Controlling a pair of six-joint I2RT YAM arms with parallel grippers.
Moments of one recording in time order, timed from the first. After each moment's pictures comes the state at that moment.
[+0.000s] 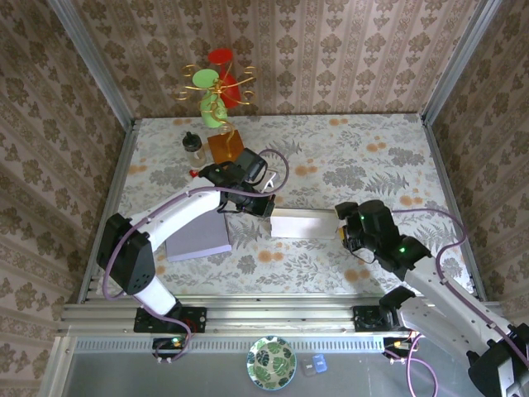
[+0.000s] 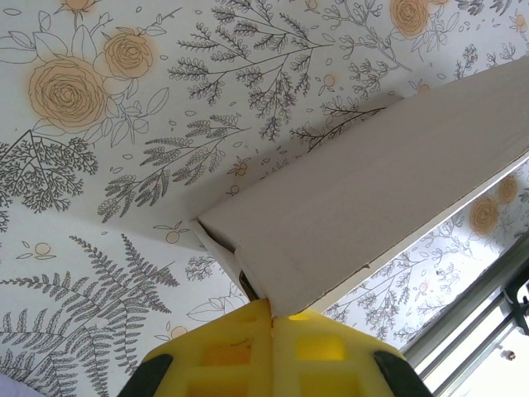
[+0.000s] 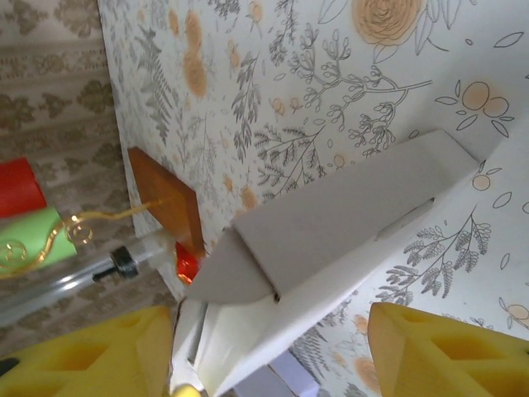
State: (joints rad) left arm -0.76 1.61 1.32 -0.82 0.30 -0.29; right arm 0.46 0.78 0.52 -0.40 0.04 1.71
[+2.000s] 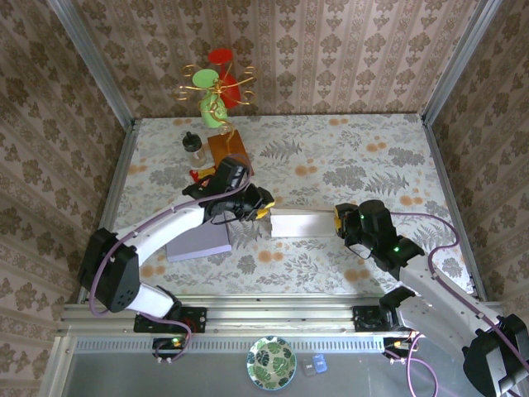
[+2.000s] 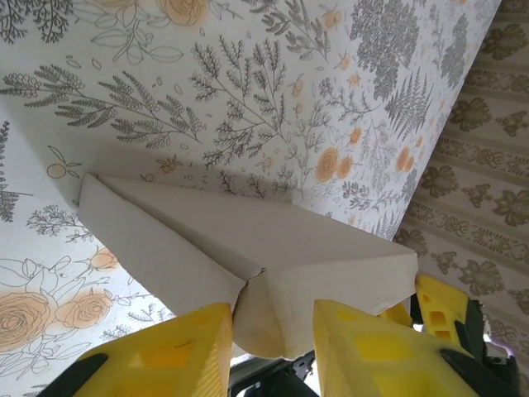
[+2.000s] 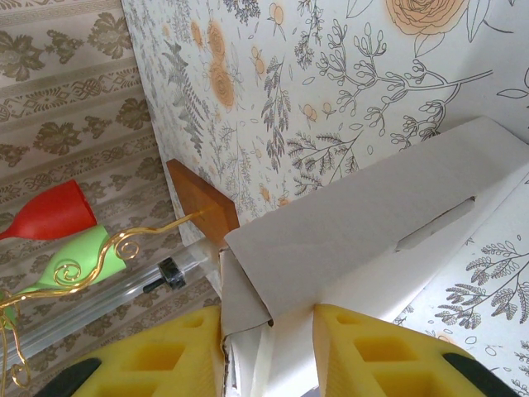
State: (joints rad) left arm -0.69 1.45 1.02 -0.40 0.42 -1.26; right arm 0.42 0.84 0.45 -0.20 0.01 1.78
